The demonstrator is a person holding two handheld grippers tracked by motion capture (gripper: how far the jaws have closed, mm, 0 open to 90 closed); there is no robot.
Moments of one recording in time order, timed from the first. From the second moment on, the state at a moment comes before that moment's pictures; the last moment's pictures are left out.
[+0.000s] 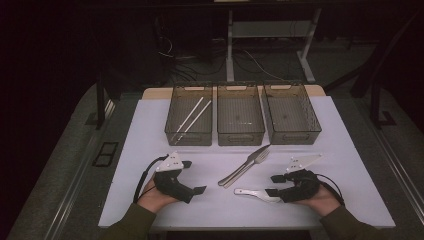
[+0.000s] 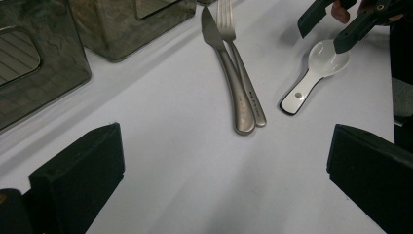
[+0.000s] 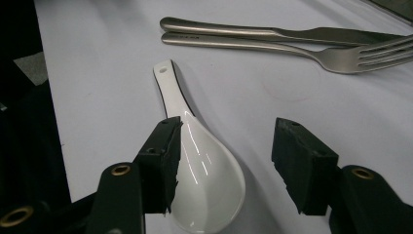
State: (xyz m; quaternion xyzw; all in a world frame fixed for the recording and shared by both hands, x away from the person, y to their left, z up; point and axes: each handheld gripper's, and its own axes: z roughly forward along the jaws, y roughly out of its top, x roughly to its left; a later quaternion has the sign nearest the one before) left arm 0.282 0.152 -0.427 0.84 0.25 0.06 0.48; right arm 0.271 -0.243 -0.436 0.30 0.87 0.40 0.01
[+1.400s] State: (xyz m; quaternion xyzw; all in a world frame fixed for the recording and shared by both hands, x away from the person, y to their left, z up) left arm 0.281 0.151 -0.427 0.84 0.25 0.06 0.47; right arm 0.259 -0.228 -0.442 0.23 0.91 0.35 -0.01
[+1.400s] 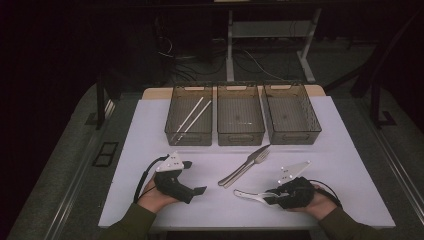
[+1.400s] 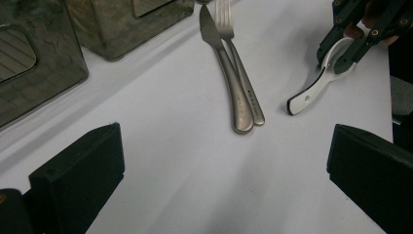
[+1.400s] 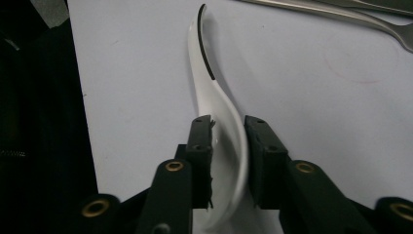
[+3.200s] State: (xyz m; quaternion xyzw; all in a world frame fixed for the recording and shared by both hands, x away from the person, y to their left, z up) left arm 0.278 0.154 -0.426 0.84 0.24 0.05 0.49; right arm 0.280 -0.256 -0.401 0.29 0.85 0.43 0.05
